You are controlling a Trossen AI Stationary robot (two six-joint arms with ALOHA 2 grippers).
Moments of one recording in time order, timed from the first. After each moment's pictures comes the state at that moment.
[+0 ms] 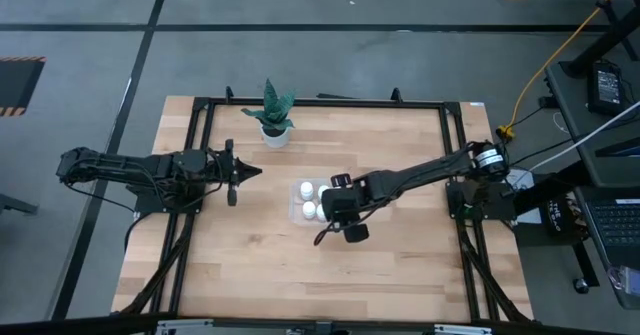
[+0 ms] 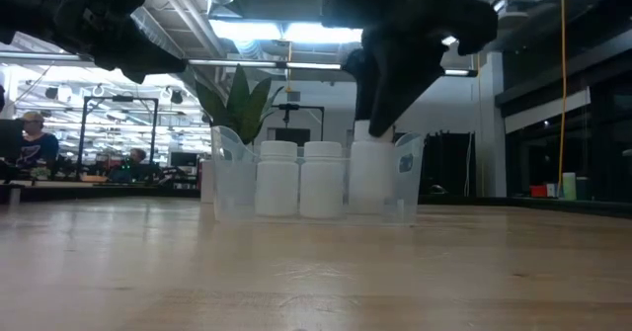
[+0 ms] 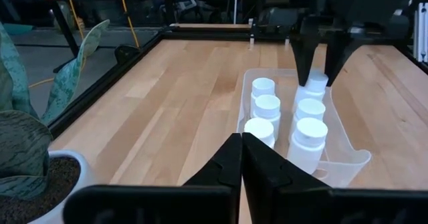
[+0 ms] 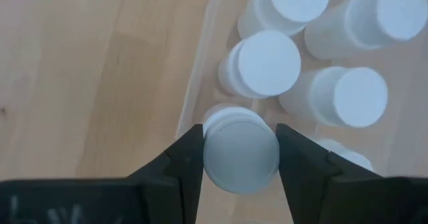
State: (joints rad) left arm -0.01 0.43 0.25 -0.07 -0.22 -0.04; right arm 0.19 1.87 1.43 -0.76 0.10 -0.11
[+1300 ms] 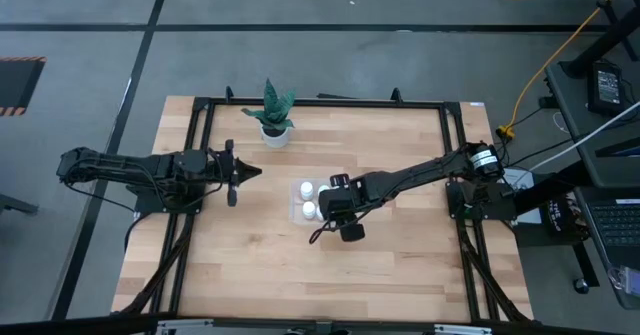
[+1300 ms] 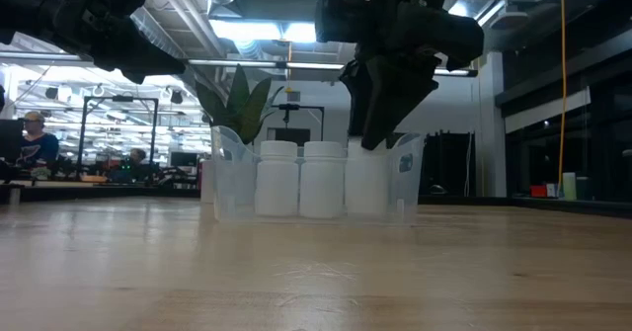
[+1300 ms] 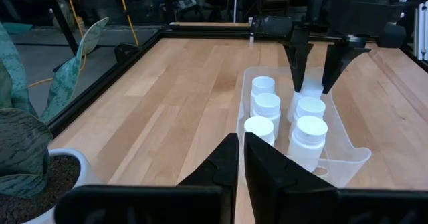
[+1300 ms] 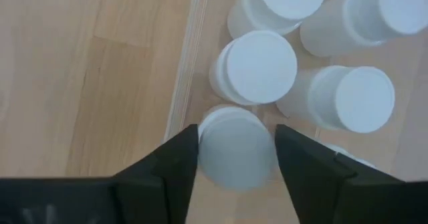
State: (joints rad) left arm -0.01 0.43 0.25 -0.08 -0.22 -0.04; right arm 0.18 1.91 1.43 -0.73 0.11 -0.08
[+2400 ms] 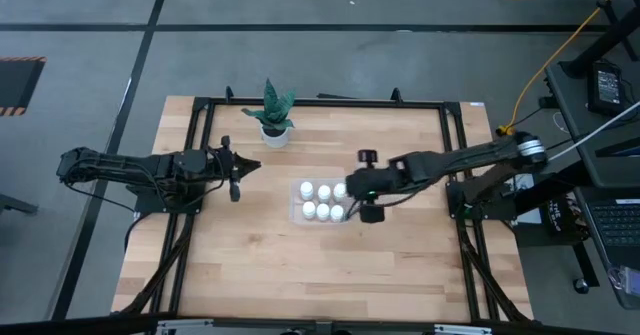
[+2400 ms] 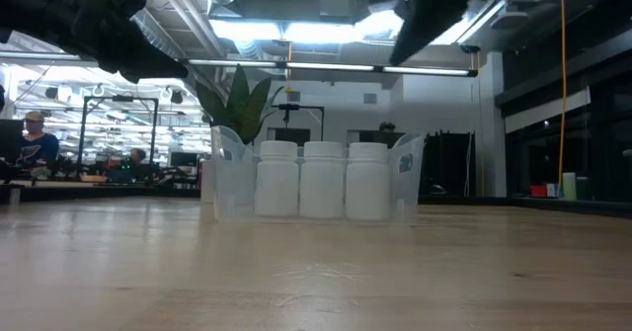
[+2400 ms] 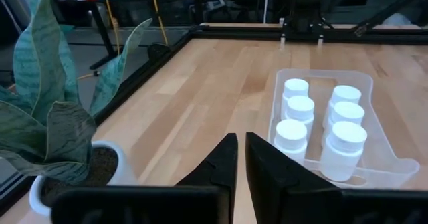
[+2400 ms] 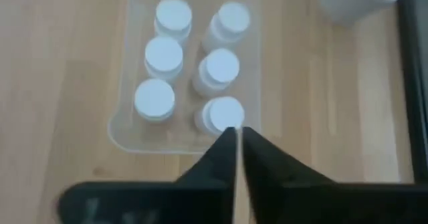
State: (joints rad) left arm -0.01 0.43 0.25 -0.08 -0.33 -0.04; right arm 0.18 1.54 1.30 -0.78 0.29 -0.03
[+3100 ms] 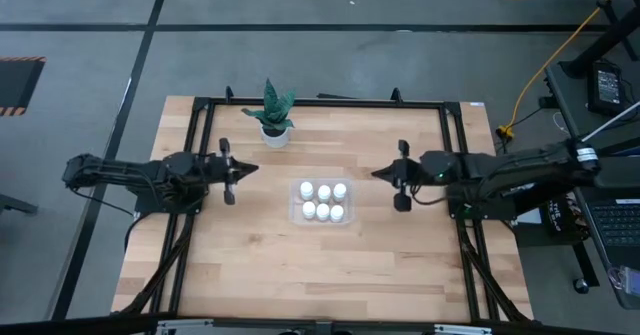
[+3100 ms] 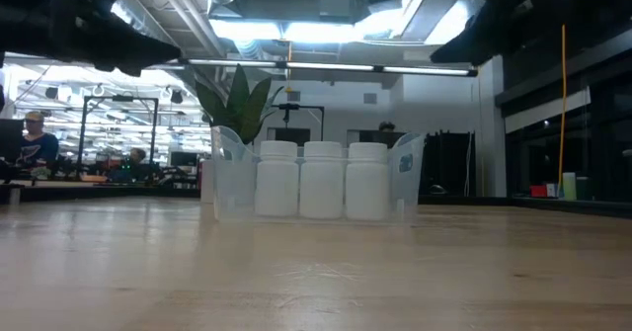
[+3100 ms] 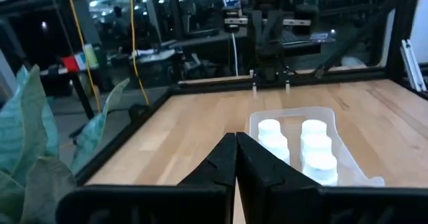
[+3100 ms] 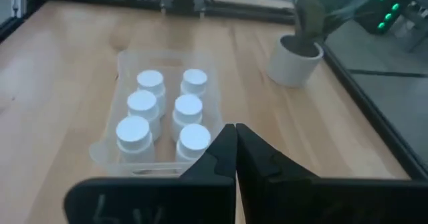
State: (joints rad) left arm -0.01 0.25 0.09 0.14 -0.23 0.12; right arm 0.06 0.89 0.52 -0.02 0.20 -0.07
